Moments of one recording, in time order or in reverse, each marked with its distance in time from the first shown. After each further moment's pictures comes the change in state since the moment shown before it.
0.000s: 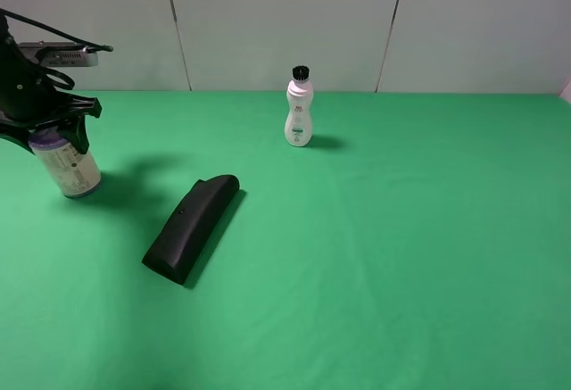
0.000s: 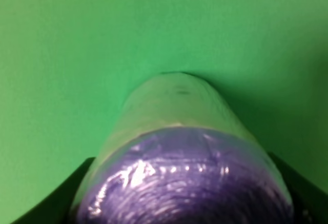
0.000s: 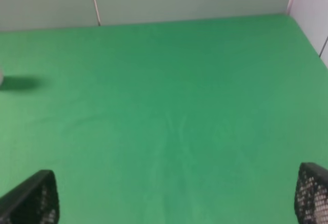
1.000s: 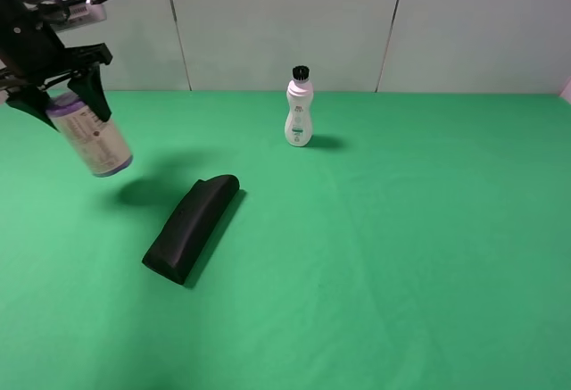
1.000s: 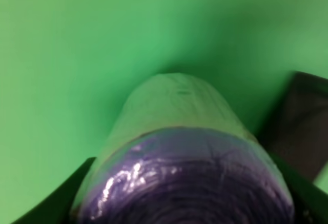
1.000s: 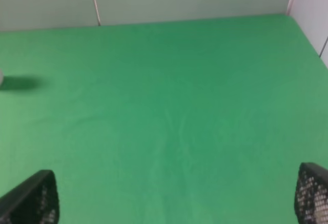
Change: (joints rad) left arm -0.005 0.012 -0.238 -0.317 0.354 0.102; right arm 0.000 0.000 0.000 0.000 0.000 0.000
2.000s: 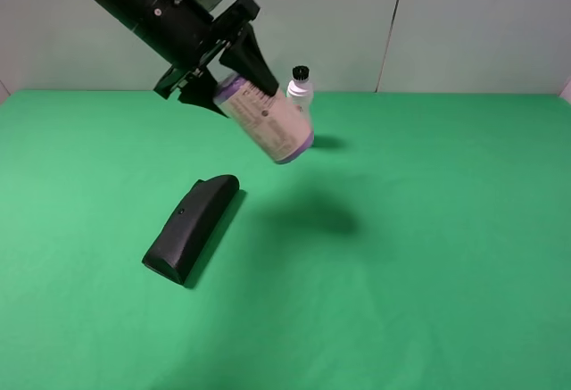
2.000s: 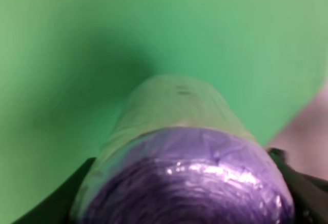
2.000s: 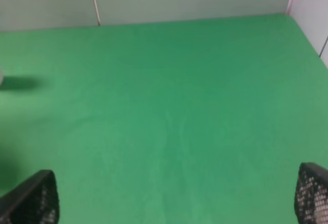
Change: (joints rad) left arm -0.359 0.000 -0.004 -0.587 -0.081 0.234; right arm 0.000 0.000 0.000 0.000 0.000 0.000
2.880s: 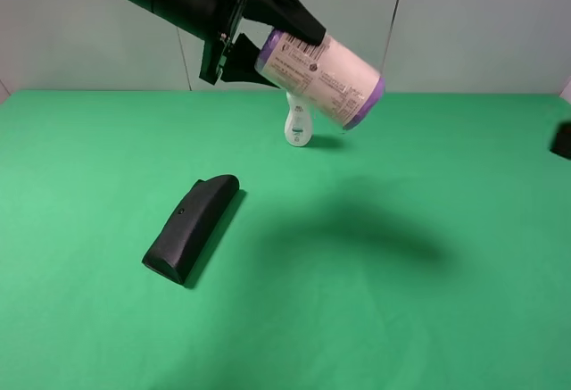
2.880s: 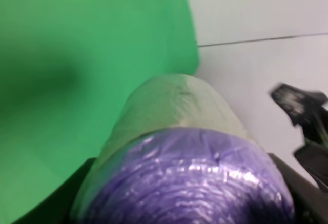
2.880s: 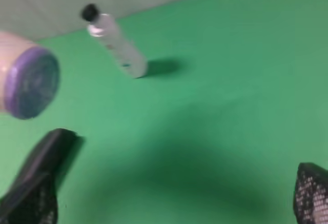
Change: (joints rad) left arm -0.020 0.000 0.000 -0.322 0.113 0.198; right arm 0.000 0.434 -0.051 0.535 -0.150 -0.152
